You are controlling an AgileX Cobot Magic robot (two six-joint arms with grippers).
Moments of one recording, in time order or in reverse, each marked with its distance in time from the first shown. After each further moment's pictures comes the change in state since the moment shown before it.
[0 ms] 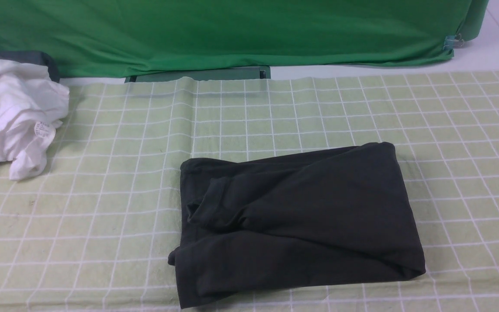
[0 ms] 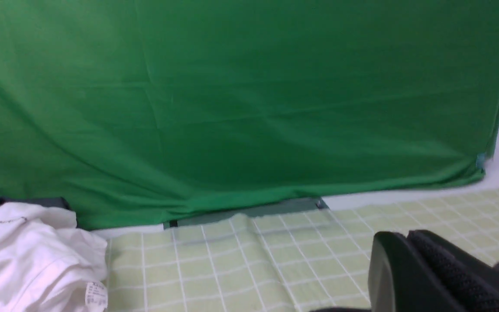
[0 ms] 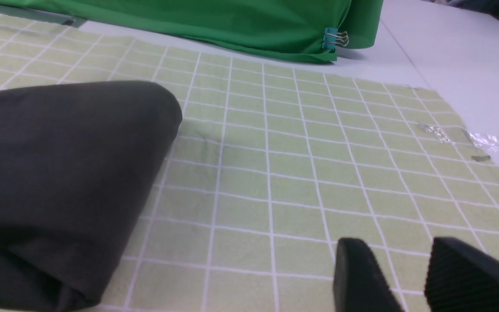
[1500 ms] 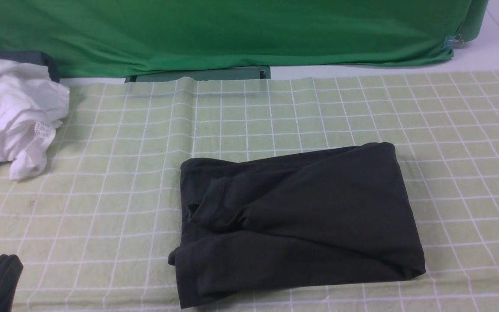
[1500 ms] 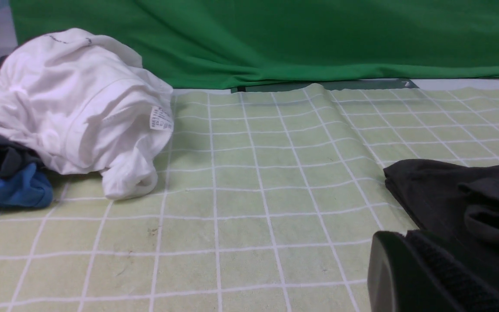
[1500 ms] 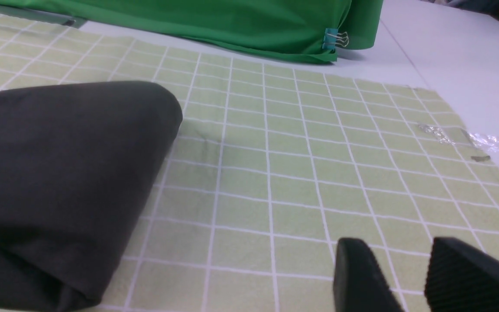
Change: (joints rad) right arm 0.000 0.000 0.000 0.000 0.000 0.000; left arm 0.064 -0.221 0.410 0.243 -0.021 -0.214
